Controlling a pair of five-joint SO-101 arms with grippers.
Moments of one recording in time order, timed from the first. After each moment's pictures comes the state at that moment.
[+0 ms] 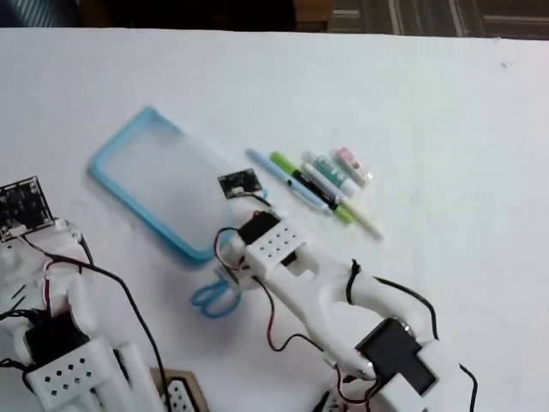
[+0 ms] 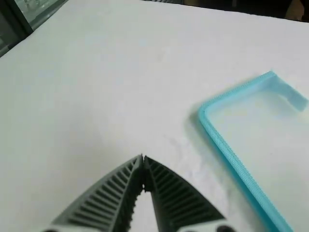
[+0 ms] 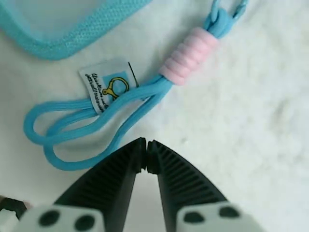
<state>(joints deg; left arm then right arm) -34.9 -78.3 70.4 51.1 -2.2 -42.7 -4.4 33.8 67.3 -20.1</state>
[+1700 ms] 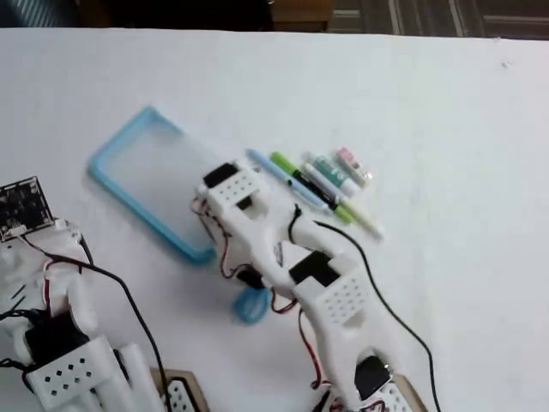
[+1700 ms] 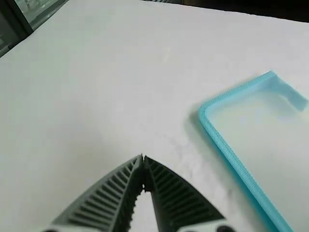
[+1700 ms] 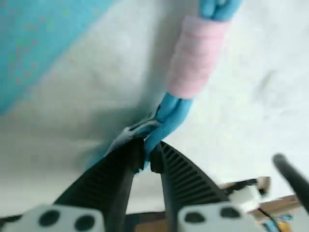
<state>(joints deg) -34.9 -78.3 70.4 51.1 -2.2 -38.2 35.6 -6.9 100.0 -26.0</state>
